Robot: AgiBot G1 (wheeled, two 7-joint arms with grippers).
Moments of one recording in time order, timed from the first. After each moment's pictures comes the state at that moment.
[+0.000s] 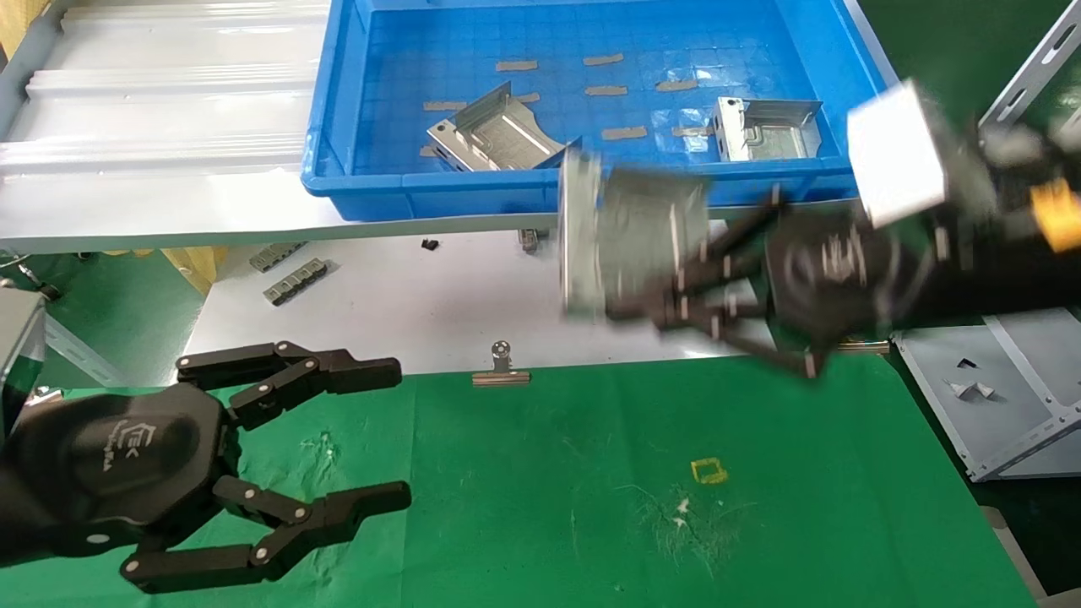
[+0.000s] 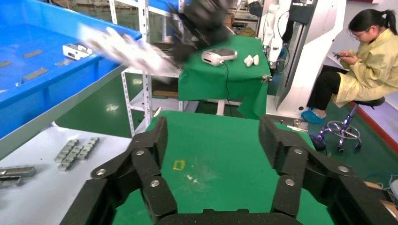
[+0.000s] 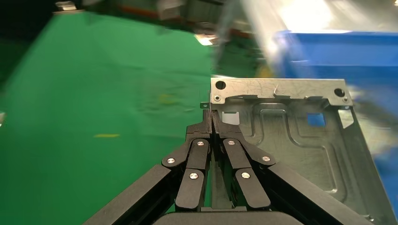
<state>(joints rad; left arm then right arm) -1.09 0.57 0.39 -1.24 0.64 1.44 -0.12 1.92 -0.77 -1.06 0.73 -0.86 -1.59 -0.15</state>
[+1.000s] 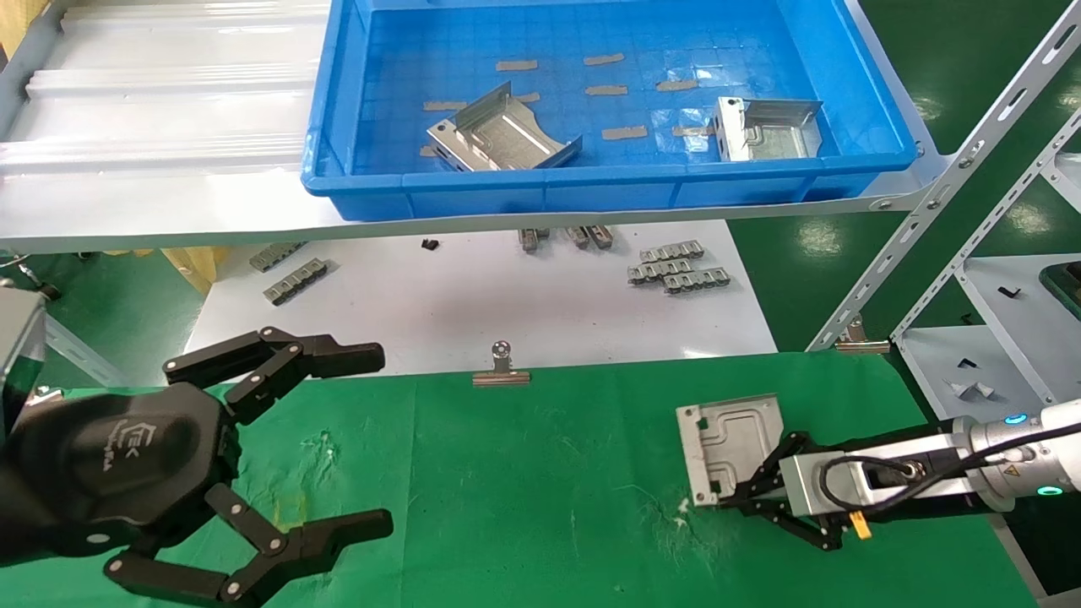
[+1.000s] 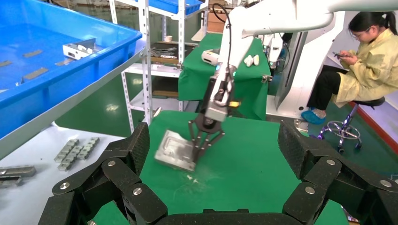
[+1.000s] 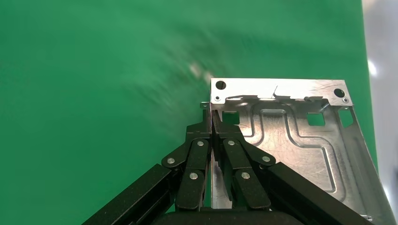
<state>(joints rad) -1.09 0.57 0.39 -1.24 0.64 1.44 -0.12 1.68 -0.93 -1.29 0.21 -0.99 -1.42 -0.84</state>
